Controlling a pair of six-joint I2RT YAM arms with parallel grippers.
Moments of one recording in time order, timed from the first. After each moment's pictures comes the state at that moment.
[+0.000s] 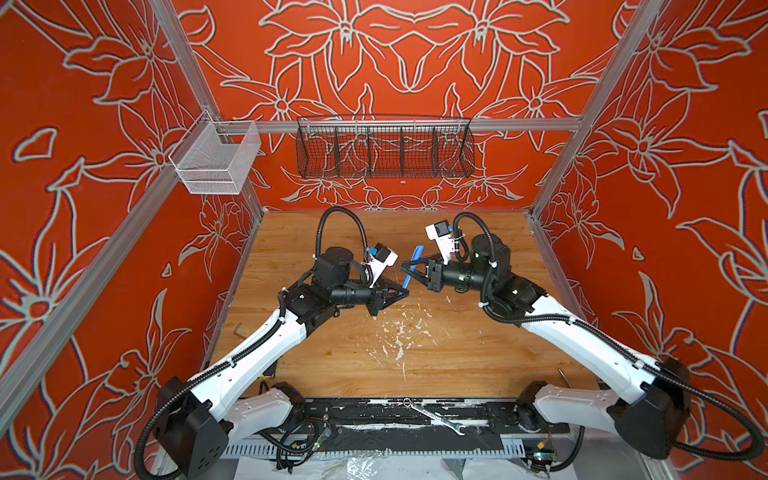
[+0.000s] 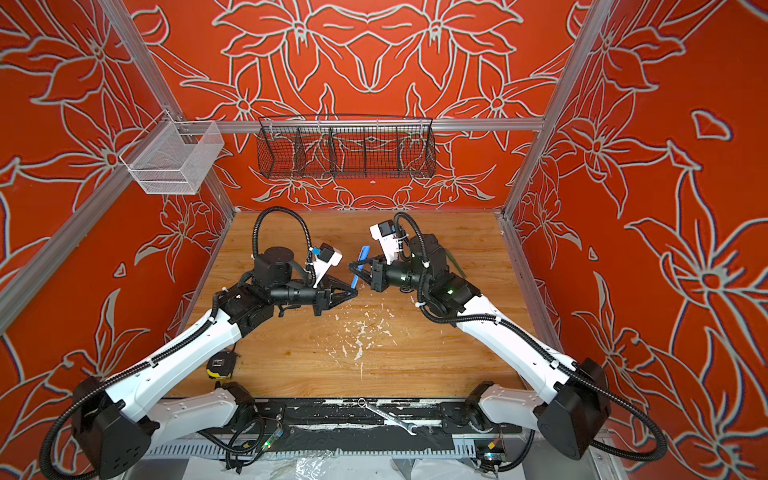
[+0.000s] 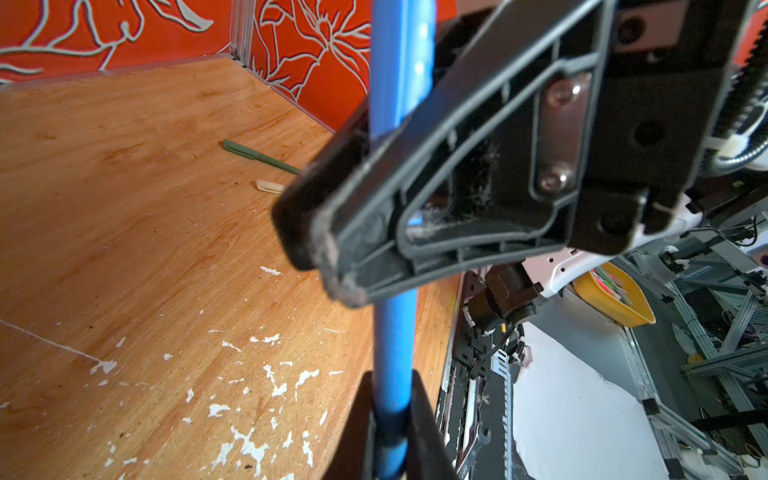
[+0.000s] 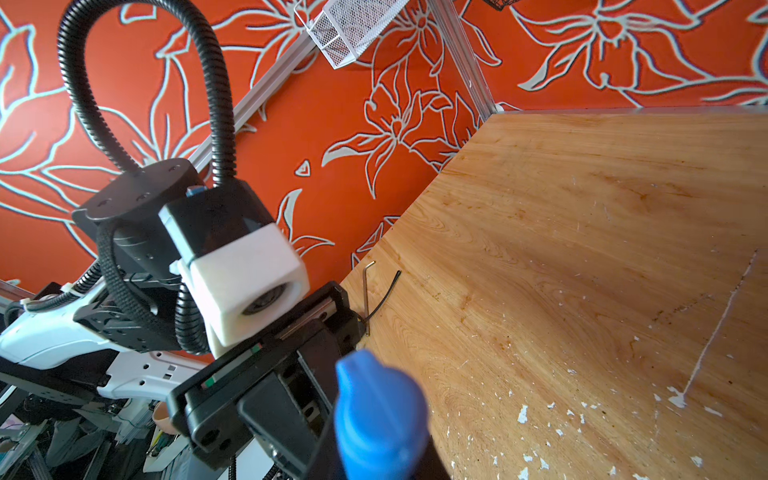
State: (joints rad) left arm -0.53 1.13 0.94 -0.23 0.73 -0.19; right arm 0.65 1.21 1.05 -0.05 -0.54 0.55
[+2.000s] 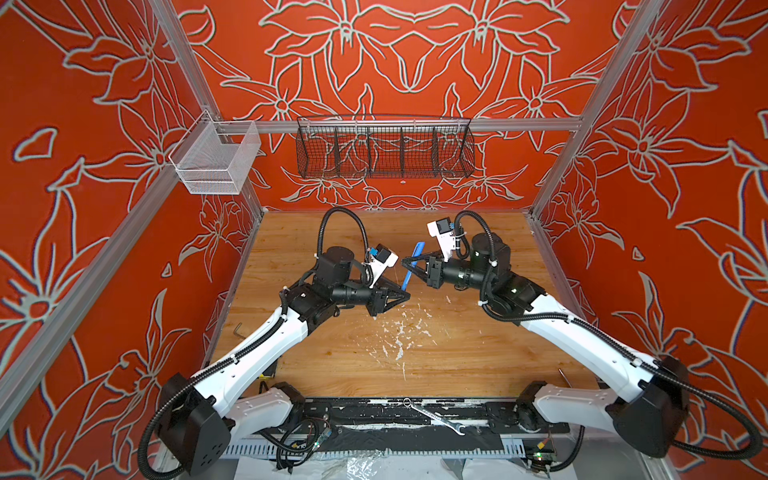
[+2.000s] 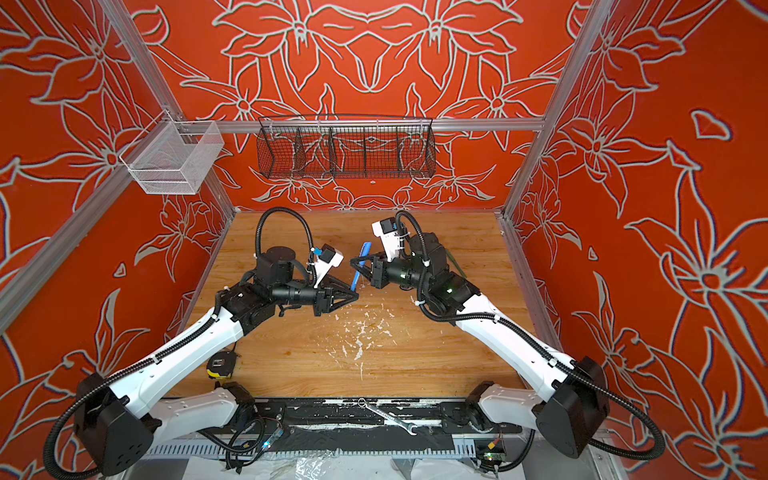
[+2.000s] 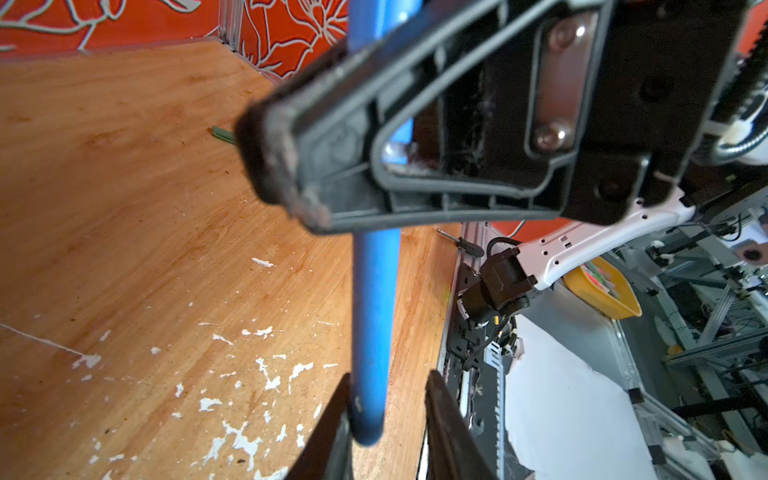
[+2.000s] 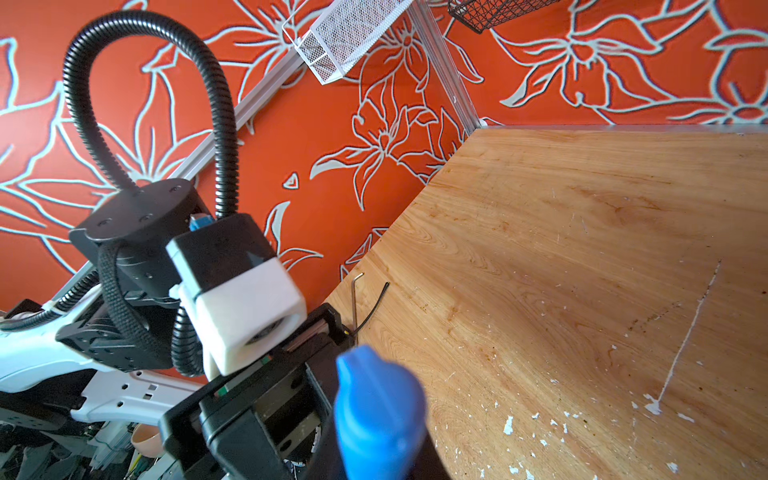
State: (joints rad) left arm -0.52 1.15 0.94 -0.24 0.77 -0.18; right arm 0.65 1.22 1.05 -0.02 -0.52 0.56
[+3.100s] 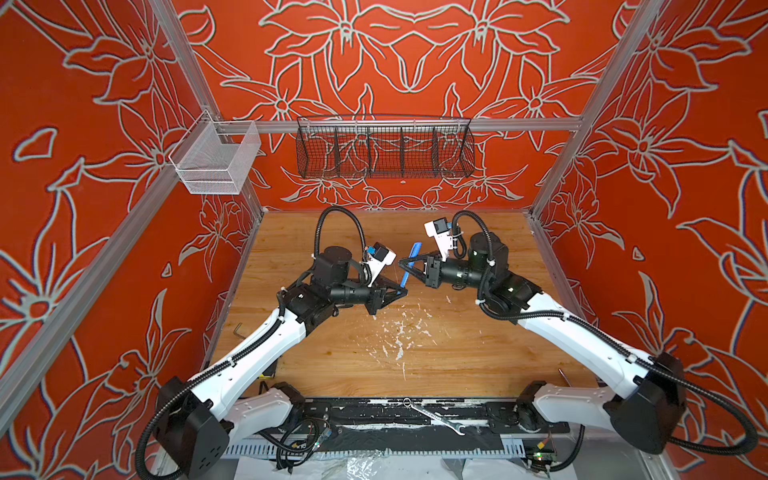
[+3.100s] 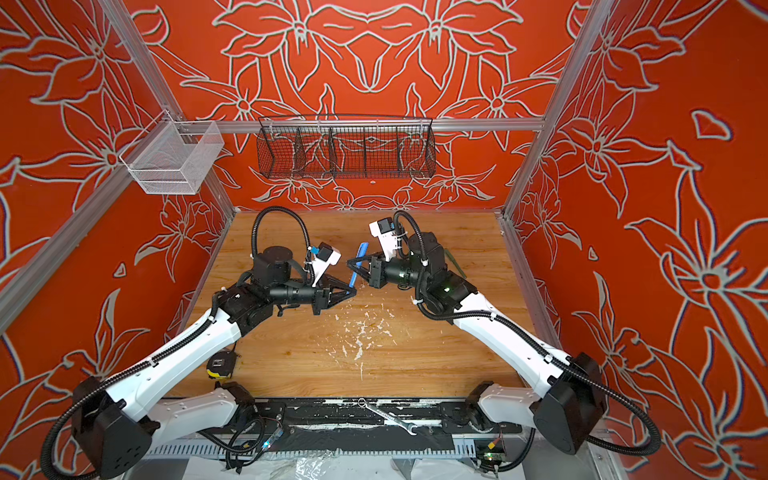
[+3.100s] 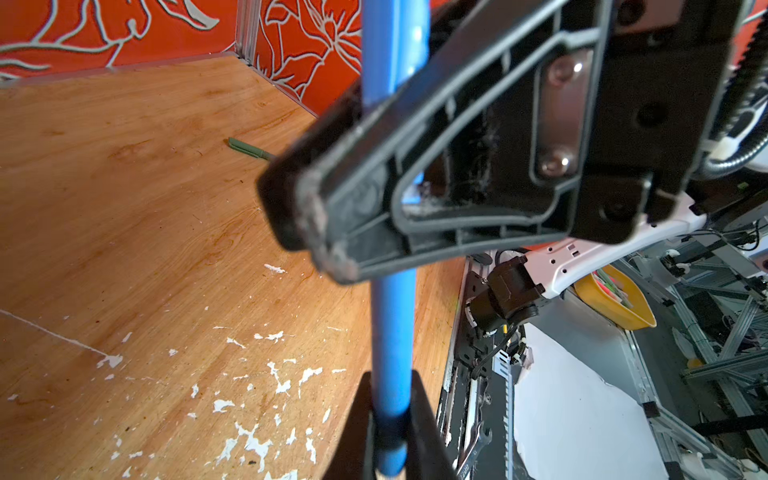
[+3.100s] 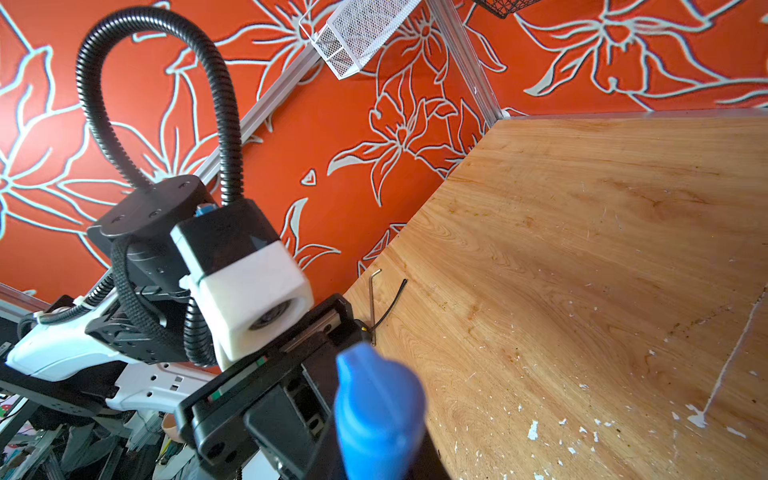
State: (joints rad) left arm -0.52 1.13 0.94 -0.23 0.74 -0.19; right arm 0.65 1.24 1.05 0.02 -0.57 0.59
